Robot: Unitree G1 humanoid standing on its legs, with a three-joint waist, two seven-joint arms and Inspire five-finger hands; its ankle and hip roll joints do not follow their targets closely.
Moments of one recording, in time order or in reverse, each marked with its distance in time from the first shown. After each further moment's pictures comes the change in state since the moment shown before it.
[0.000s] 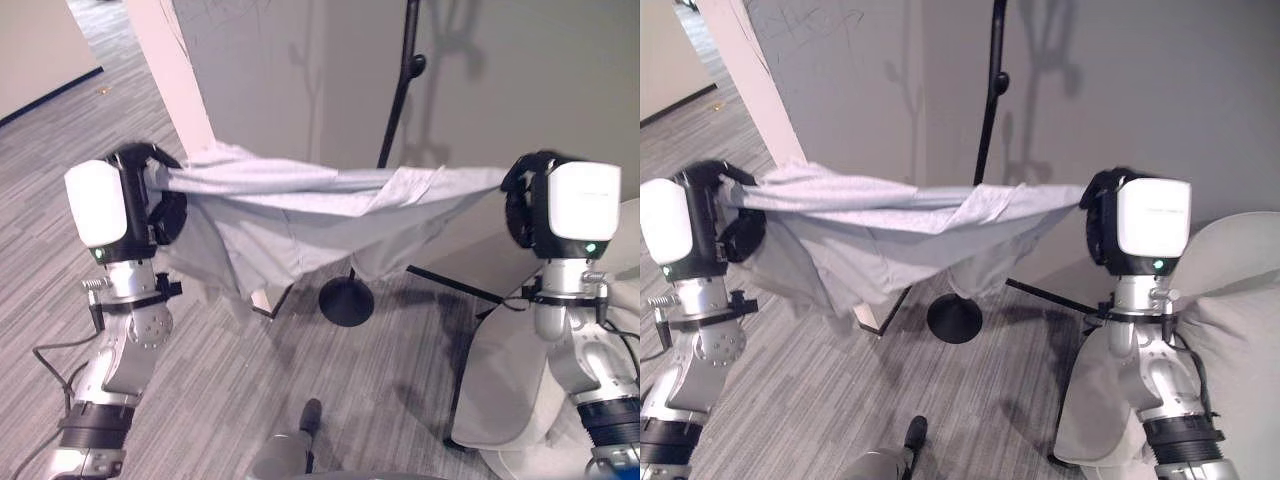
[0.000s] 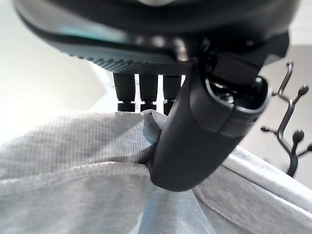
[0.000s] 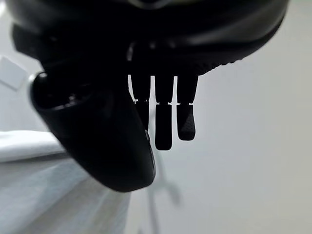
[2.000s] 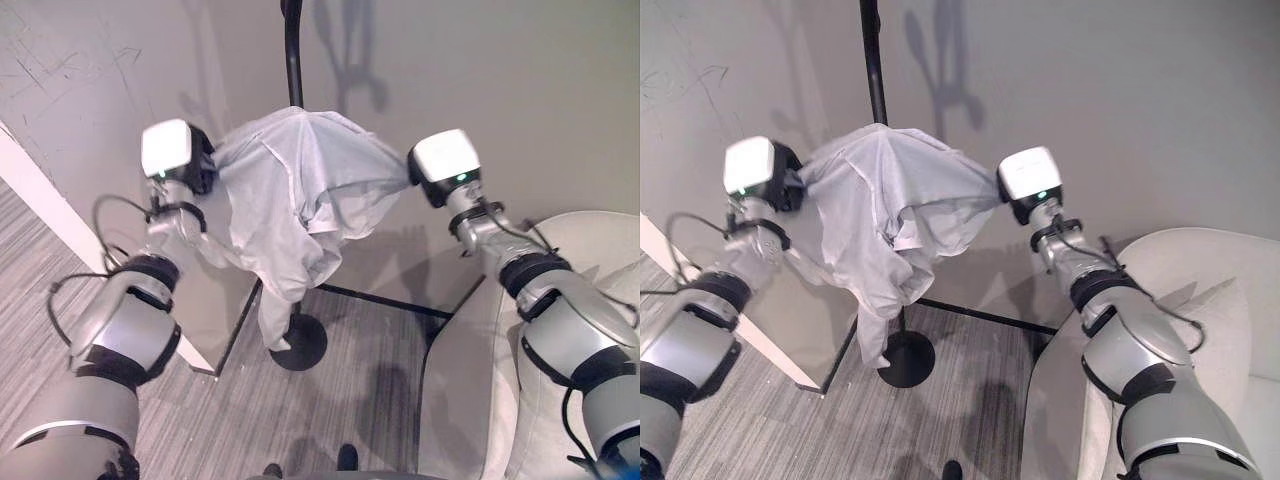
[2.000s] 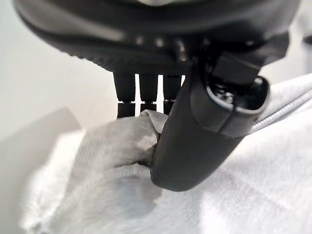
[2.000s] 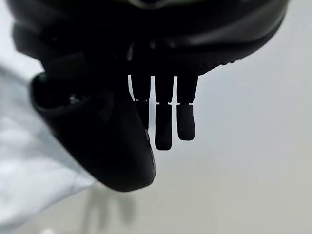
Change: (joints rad) left arm -0.815 -0.088 -0.536 1.229 -0.350 0.061 -0.162; right arm -0.833 0.214 0.920 0.984 0.180 -0.089 0.225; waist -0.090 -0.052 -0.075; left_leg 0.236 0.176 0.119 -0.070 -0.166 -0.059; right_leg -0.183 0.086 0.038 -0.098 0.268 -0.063
